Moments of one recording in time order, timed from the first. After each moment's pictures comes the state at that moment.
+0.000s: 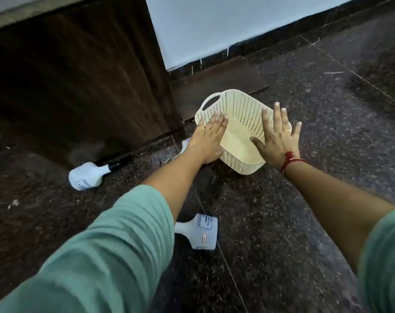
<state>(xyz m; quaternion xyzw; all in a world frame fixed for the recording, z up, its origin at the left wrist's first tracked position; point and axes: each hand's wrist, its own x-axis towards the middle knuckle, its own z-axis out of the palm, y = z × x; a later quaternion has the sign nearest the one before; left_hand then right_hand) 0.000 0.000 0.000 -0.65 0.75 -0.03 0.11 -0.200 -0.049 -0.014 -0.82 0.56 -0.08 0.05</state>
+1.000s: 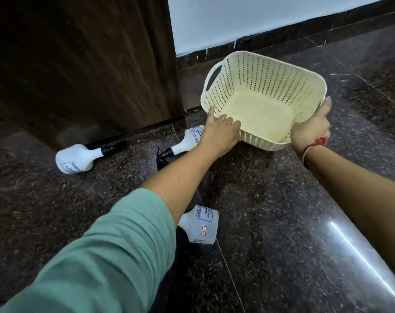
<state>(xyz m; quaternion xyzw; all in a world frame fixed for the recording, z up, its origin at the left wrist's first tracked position) -0.018 0.007 -0.023 -0.66 0.74 -0.09 0.06 -0.210 -0.058 -0.017 -0.54 0.76 -0.31 0.19</state>
